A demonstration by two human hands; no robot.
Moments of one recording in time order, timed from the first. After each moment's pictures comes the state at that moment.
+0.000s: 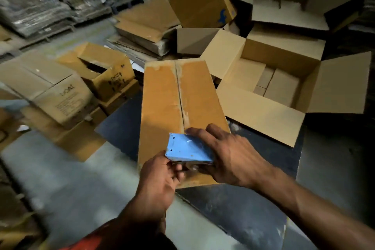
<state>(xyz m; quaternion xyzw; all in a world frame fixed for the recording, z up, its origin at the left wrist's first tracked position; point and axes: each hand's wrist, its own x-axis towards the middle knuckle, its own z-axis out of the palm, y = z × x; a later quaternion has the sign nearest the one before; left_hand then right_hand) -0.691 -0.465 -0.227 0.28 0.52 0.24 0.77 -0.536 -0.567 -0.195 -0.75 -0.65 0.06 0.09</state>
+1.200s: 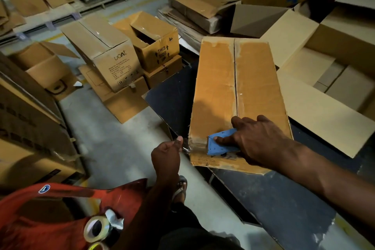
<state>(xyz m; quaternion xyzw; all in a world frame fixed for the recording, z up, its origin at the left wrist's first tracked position) -0.787 -0.410 -0.336 0.39 0.66 0.36 0.54 -0.586 -0.497 -0.203 -0.66 -0.73 0.05 -0.18</state>
